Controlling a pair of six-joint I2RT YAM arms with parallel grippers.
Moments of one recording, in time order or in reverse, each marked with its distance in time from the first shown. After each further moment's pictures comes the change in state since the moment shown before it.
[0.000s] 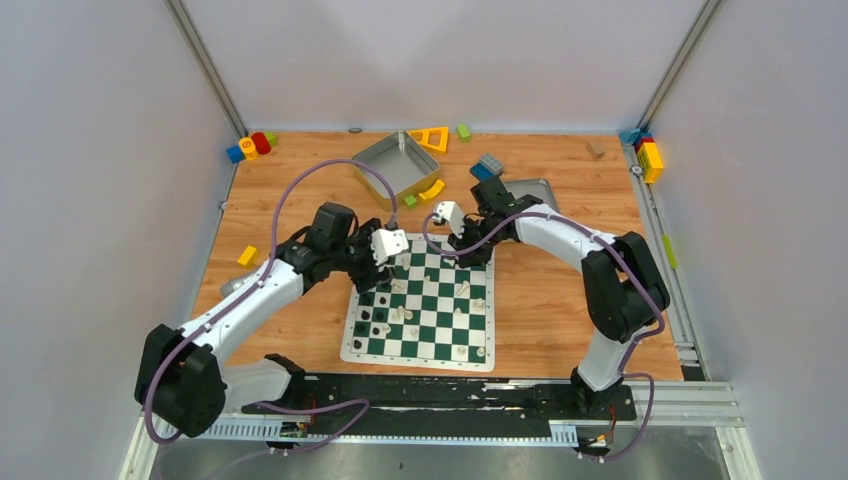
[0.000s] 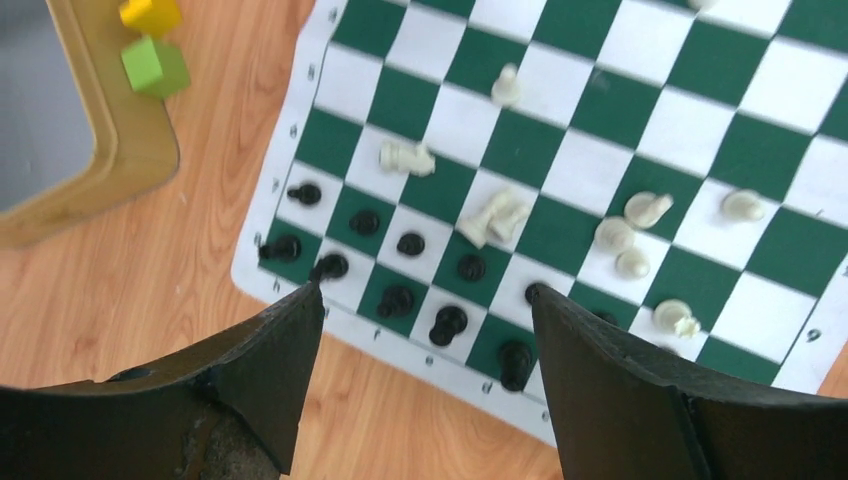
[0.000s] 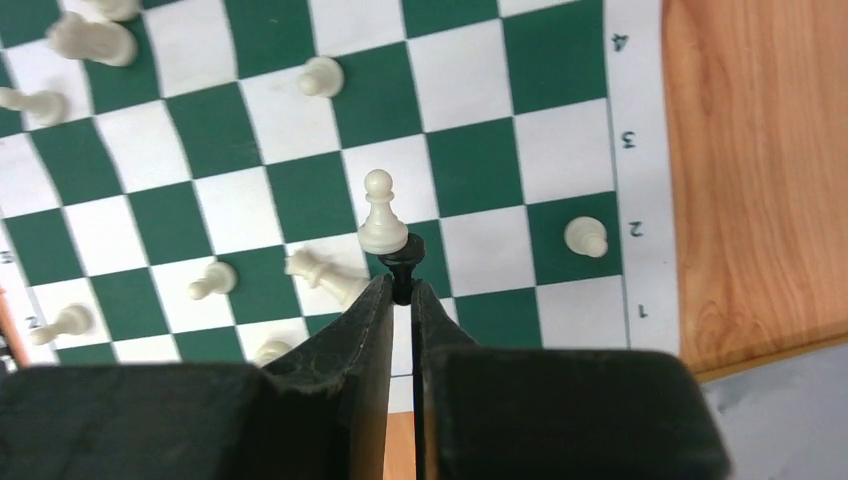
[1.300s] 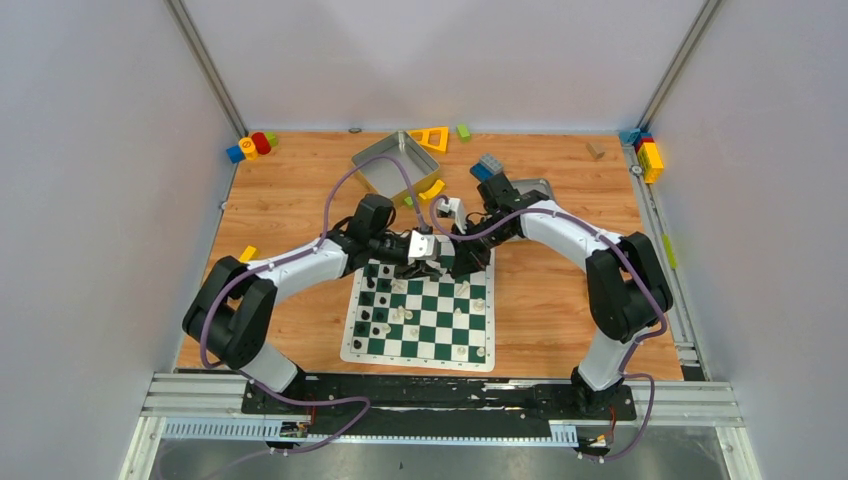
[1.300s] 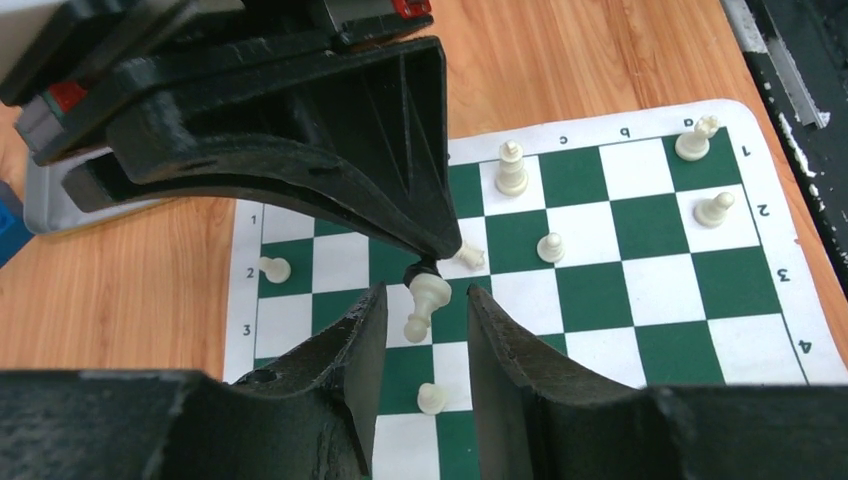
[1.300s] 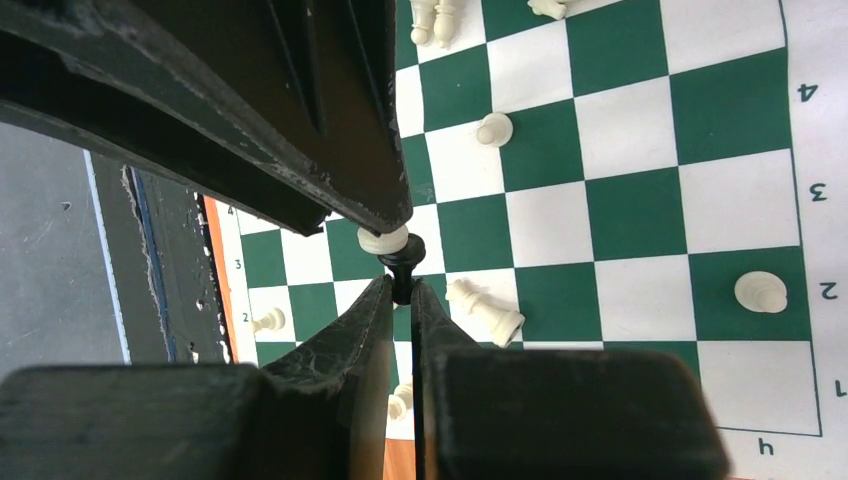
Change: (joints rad) left arm -0.099 0.365 0.065 0.468 0.575 0.056; right arm -0.034 -0.014 0.021 -0.106 -0.348 0.123
